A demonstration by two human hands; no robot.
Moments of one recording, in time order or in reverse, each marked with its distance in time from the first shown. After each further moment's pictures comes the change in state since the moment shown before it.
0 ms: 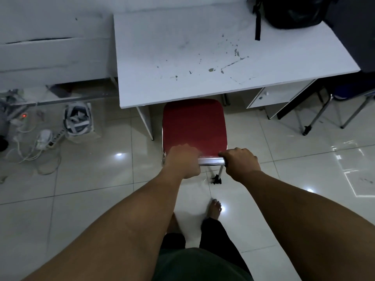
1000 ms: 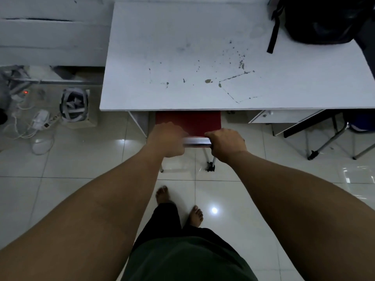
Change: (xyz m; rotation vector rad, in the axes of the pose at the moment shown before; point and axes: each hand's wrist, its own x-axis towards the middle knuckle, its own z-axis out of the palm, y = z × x) left_hand 0.153 -0.010 -0.038 0.036 0.056 -0.157; right_hand 0.163 0.088 -0.043 -0.004 0.076 -0.281
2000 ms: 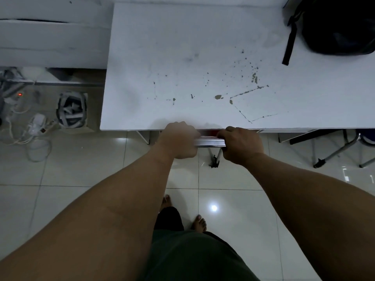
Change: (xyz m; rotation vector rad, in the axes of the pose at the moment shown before) left_hand 0.086 -0.039 -0.022 -0.077 -0.009 0.132; right_hand 0.090 0.037 -0.006 -0.111 0.064 -0.003
